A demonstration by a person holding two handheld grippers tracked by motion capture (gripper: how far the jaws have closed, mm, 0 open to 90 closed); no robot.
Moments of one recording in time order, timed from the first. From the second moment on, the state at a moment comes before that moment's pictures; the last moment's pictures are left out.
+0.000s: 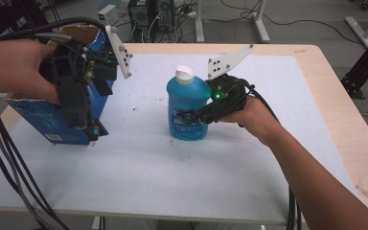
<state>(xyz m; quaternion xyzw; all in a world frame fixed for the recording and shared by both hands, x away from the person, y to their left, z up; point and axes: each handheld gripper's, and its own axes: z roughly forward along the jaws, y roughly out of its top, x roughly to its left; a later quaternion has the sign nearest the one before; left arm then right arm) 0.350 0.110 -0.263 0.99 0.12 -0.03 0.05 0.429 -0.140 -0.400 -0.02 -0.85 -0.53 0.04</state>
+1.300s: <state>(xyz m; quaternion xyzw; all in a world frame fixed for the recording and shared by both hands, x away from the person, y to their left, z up) 0.351 0.110 -0.266 0.99 0.12 -0.03 0.05 0.422 -0.147 -0.384 -0.07 -0.86 -0.50 0.02</state>
